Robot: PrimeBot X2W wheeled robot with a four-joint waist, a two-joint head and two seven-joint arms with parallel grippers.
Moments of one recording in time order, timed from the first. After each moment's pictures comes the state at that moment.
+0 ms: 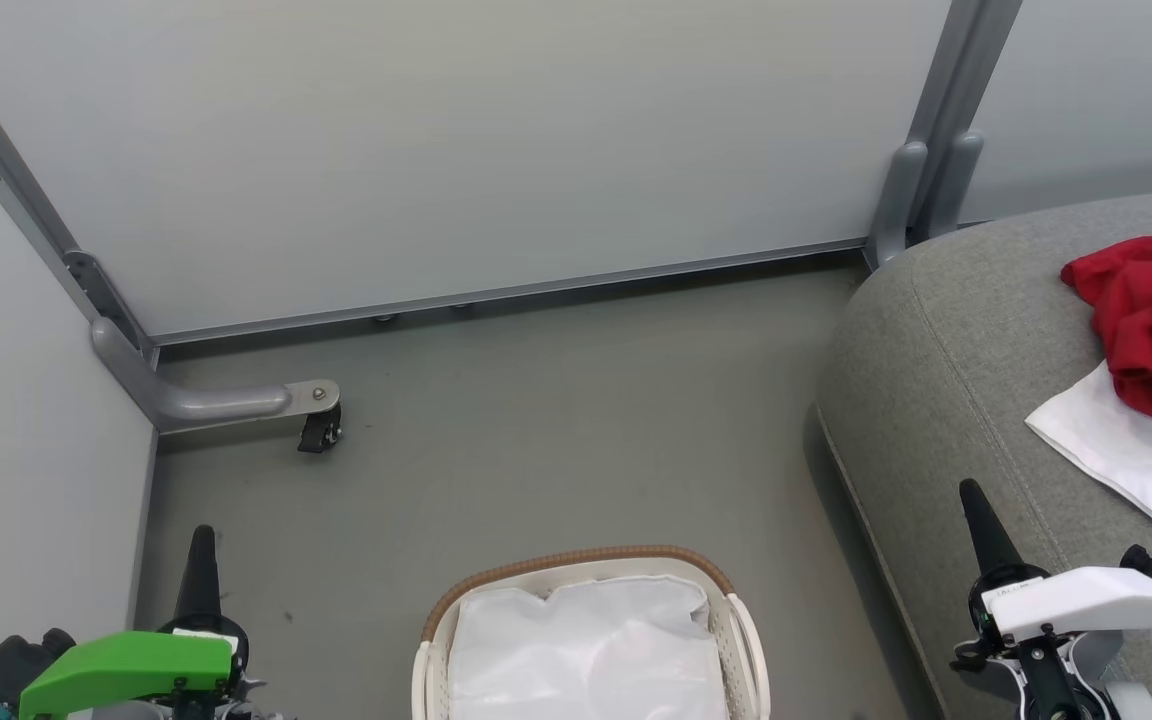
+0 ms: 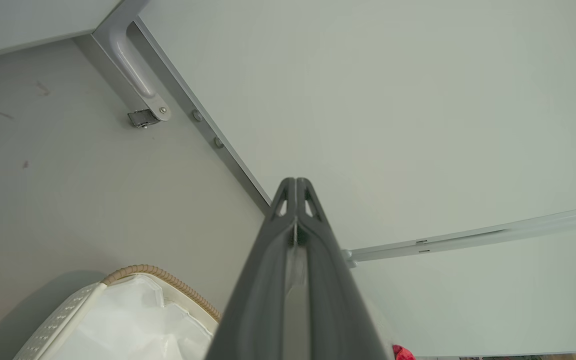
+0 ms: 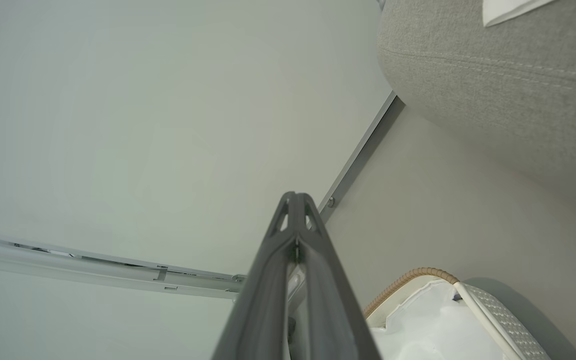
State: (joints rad) left arm -0.05 0.04 0.10 0.29 -1.19 -0.13 0.00; right arm -0.08 -0.04 -0.06 0.28 1.18 0.13 0.00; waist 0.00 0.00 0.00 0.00
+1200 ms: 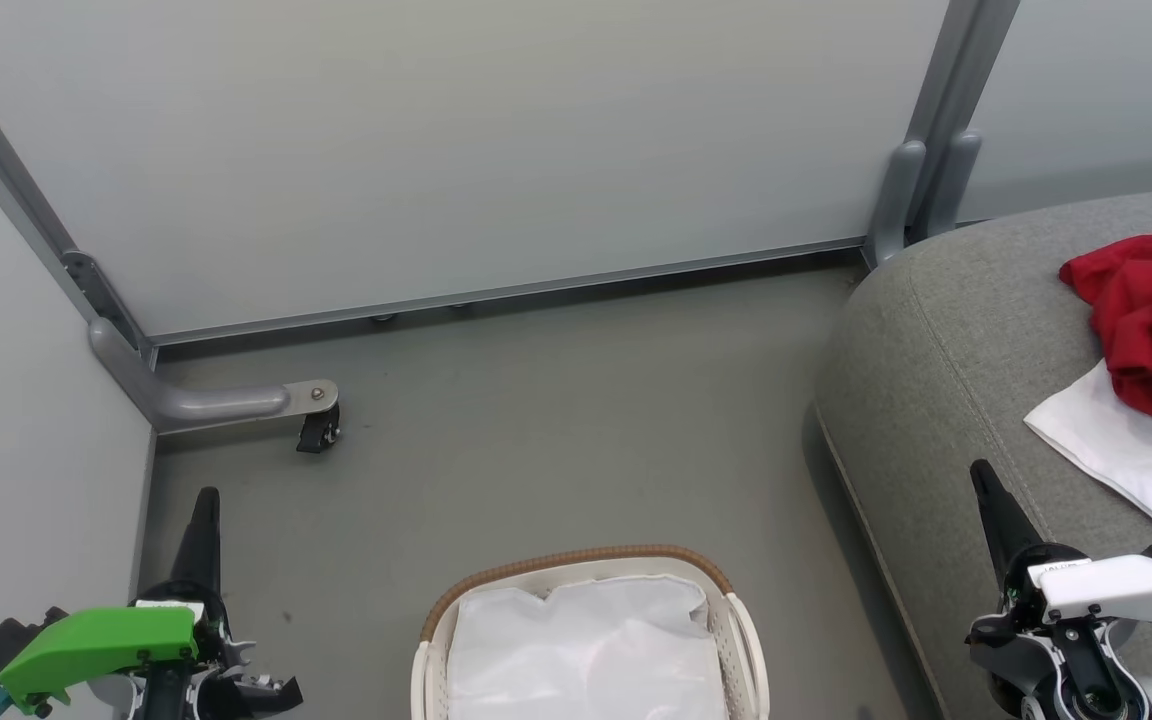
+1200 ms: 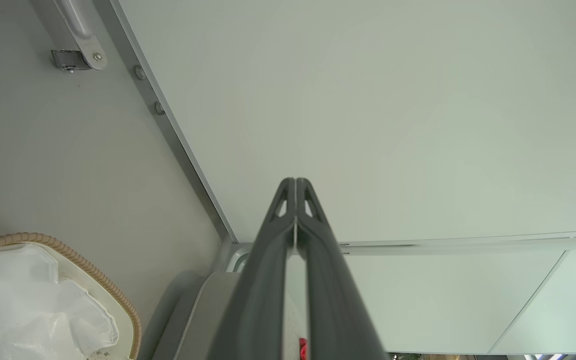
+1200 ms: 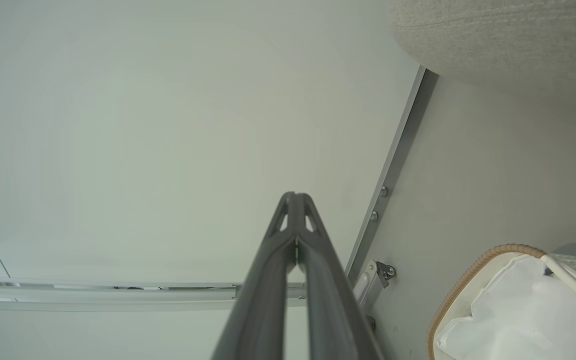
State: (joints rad) left arm -0.08 0.05 0.11 0.26 -1.49 -0.13 0.08; right arm -0.10 -0.05 -0.10 0.26 1.48 0.13 0.08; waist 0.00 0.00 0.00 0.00
